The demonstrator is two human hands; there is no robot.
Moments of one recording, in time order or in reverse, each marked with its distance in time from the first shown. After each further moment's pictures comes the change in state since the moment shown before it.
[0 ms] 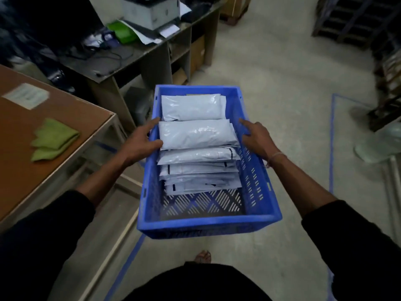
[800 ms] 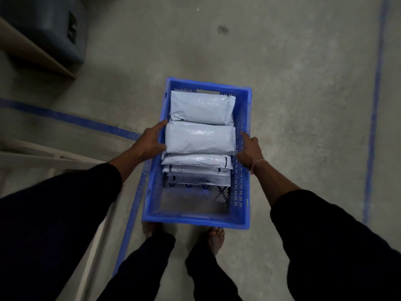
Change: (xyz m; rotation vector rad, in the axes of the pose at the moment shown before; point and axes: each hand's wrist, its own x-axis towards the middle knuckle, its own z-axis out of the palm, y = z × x) left_hand 0.269 -0.394 0.323 0.165 -0.488 -0.251; right_hand 0.172 0.292 0.431 0.224 -0.237 0.591
